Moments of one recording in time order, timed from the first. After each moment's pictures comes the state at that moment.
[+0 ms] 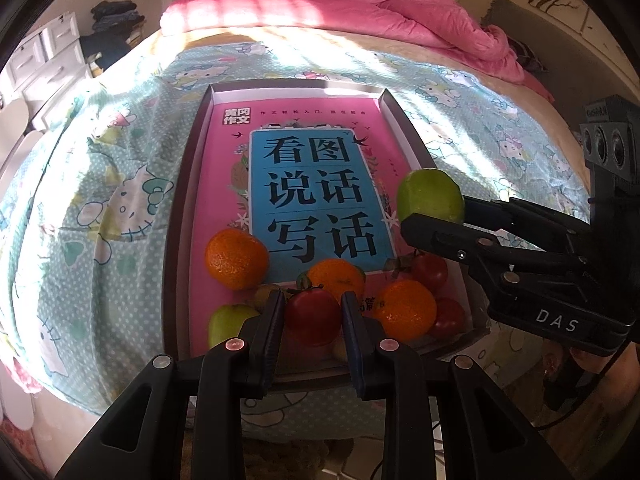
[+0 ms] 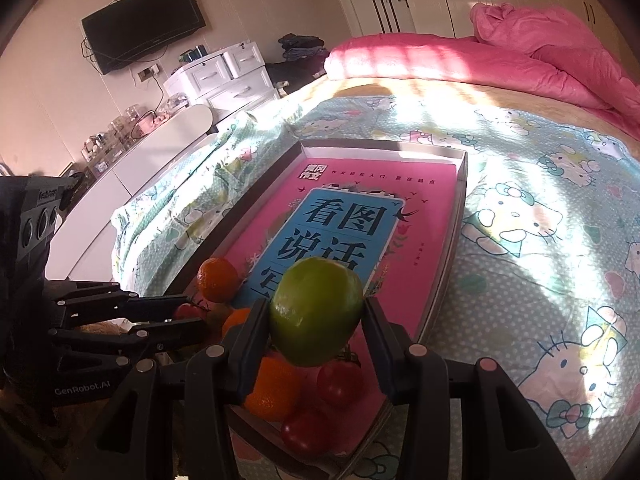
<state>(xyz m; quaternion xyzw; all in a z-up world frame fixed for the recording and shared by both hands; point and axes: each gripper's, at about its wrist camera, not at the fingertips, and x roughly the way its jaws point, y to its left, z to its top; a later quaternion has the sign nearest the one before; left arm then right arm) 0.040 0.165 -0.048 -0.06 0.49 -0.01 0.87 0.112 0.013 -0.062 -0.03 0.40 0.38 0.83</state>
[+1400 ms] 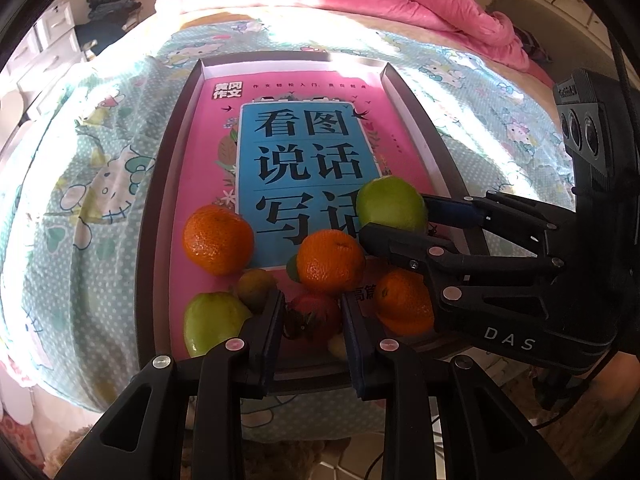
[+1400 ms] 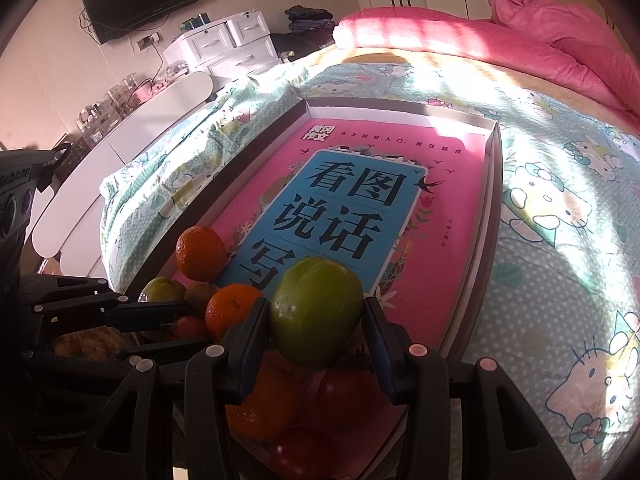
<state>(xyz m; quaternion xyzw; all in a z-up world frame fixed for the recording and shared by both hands) 0.049 0.162 -0.067 -0.06 0.52 -0.01 0.85 0.122 0.039 -0.093 -0.07 0.44 0.39 0.81</state>
